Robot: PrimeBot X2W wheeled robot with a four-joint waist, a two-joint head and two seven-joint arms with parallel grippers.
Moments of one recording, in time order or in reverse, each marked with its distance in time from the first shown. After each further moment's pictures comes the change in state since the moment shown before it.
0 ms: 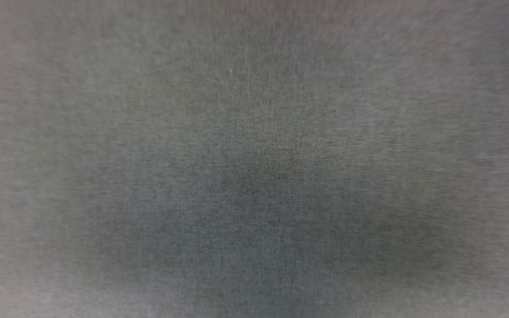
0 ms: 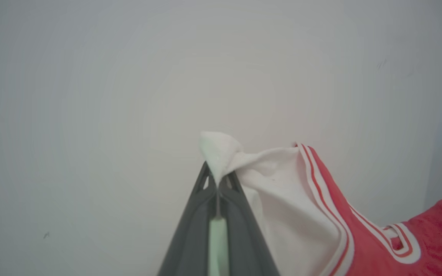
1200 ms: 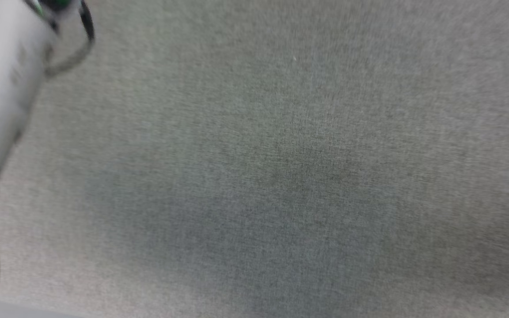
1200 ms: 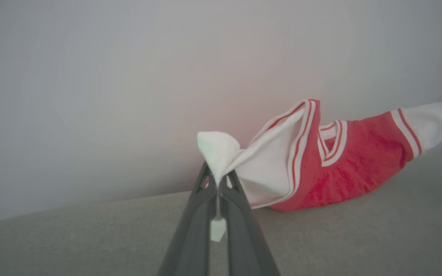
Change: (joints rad) left arm 0.569 0.035 -0.098 -0.202 -0.040 0.000 0.065; right arm 0.462 -0.169 0.310 0.021 0.351 0.001 0.000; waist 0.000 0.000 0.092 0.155
